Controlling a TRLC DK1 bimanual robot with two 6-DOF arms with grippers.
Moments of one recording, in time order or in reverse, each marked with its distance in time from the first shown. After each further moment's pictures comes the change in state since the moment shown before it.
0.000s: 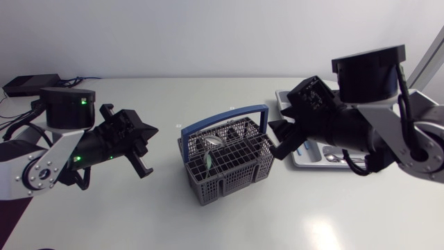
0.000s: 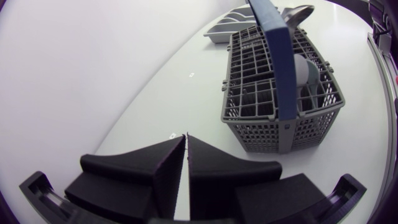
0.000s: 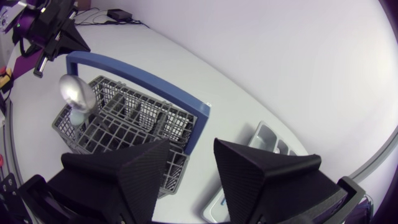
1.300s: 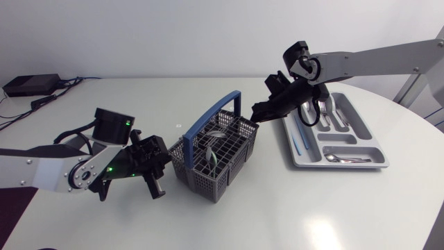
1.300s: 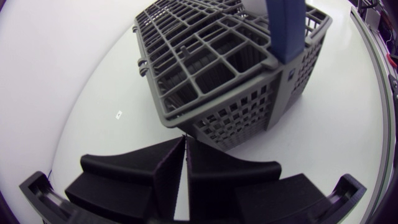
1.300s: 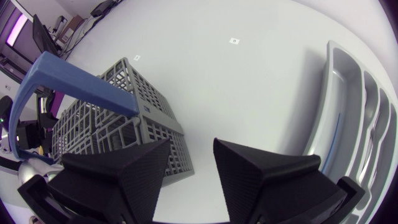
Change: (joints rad) left arm -0.075 0.264 0.023 -0.024 0.011 0.019; right arm -0.291 0.852 0.745 -0.444 -0.521 0.233
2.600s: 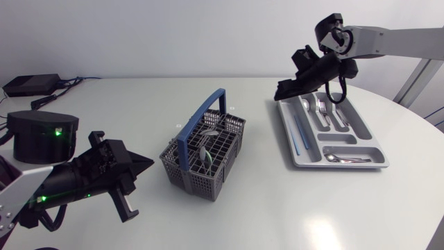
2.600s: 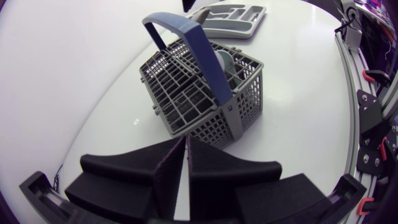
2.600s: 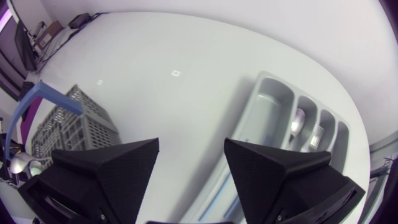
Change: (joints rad) left arm -0.035 -0.583 -0.122 -0.326 0.000 -0.088; right arm -0.138 -0.001 0.180 -0.074 0.124 -0.137
